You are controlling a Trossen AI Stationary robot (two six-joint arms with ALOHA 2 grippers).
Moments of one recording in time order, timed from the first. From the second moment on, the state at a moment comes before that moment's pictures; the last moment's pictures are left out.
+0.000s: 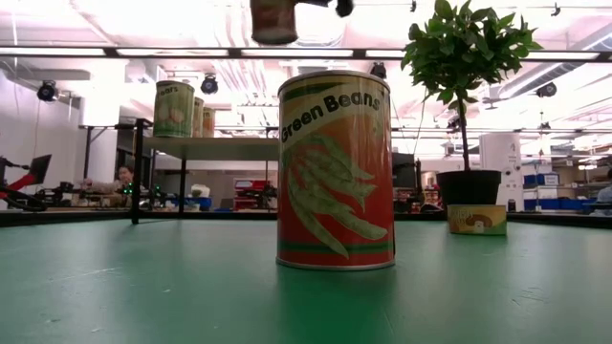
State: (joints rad) left arm -0.34 0.81 0.66 0.43 -0.41 0.36; right arm 0.07 1.61 1.30 0.27 0.39 -0.10
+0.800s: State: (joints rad) left arm -0.34 0.62 0.58 0.43 -0.49 0.33; right arm -0.20 1.92 1.51 0.30 0.24 0.02
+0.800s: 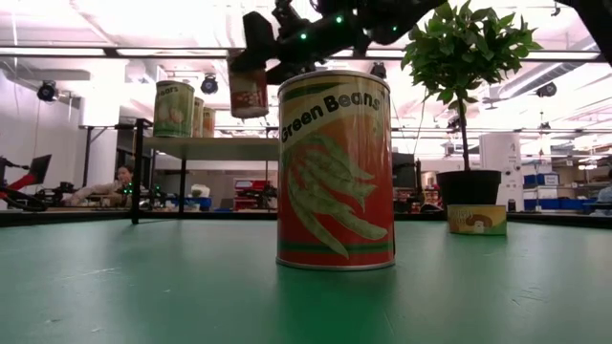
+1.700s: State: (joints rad) left arm -0.34 0.62 0.59 0.43 -0.49 0.33; right arm -0.24 2.02 1.50 0.34 0.26 0.03
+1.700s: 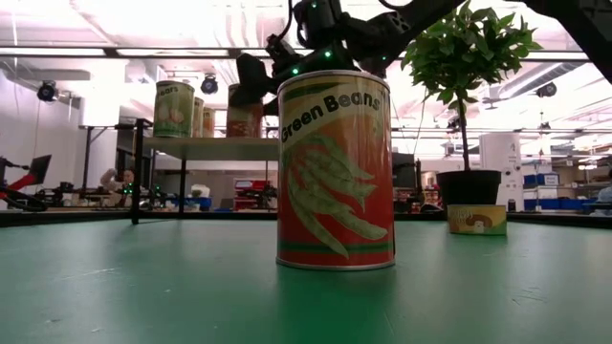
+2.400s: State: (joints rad) left arm -0.34 0.62 0.59 0.43 -0.49 0.33; right arm -0.21 1.81 1.52 0.07 0.26 -0.02
